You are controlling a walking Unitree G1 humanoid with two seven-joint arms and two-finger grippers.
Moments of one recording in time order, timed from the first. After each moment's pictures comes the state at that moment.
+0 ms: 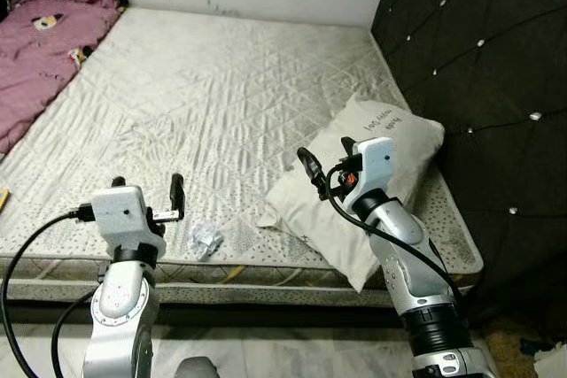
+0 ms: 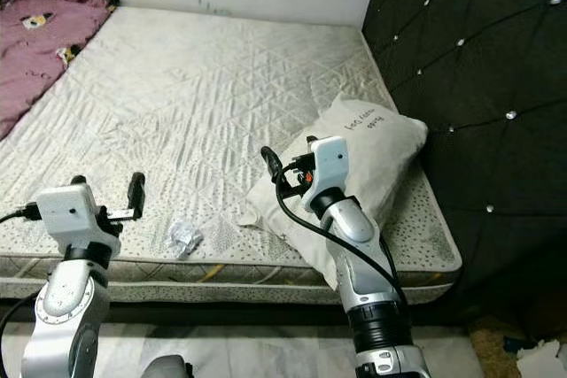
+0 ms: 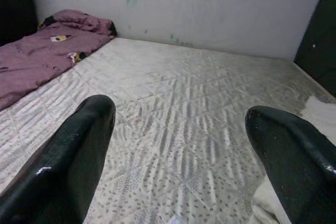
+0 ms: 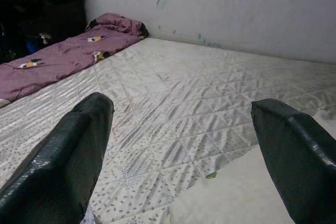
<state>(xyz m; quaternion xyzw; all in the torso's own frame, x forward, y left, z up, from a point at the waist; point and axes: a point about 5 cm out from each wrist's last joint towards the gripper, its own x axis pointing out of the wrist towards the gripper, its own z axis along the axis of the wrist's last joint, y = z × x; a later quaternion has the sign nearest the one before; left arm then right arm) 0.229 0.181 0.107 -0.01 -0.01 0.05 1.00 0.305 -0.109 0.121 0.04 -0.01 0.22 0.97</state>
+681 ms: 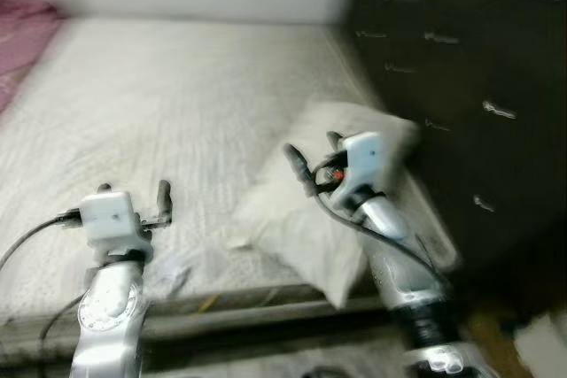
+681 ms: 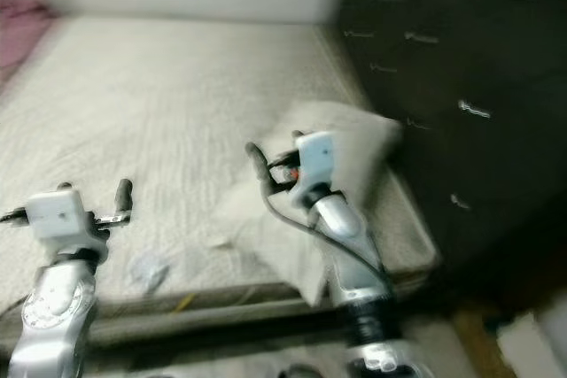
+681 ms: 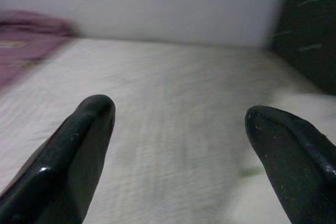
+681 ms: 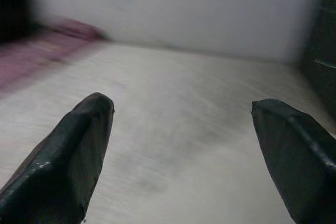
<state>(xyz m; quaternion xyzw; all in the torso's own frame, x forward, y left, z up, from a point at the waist) 0.235 0.174 0.108 -0.01 -0.01 0.05 1.00 0.305 -0.119 0.115 0.02 -0.01 0.20 0.98</state>
